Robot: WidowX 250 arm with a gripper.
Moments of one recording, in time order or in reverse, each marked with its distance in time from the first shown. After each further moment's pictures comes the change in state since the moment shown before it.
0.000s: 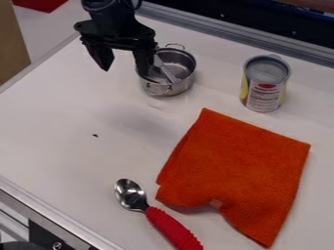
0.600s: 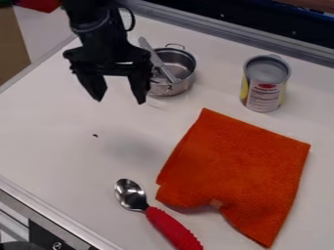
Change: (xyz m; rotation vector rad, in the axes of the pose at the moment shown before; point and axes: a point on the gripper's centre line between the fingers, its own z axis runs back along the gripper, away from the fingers) arm -0.054 -0.019 0.014 -0.051 0.112 0.119
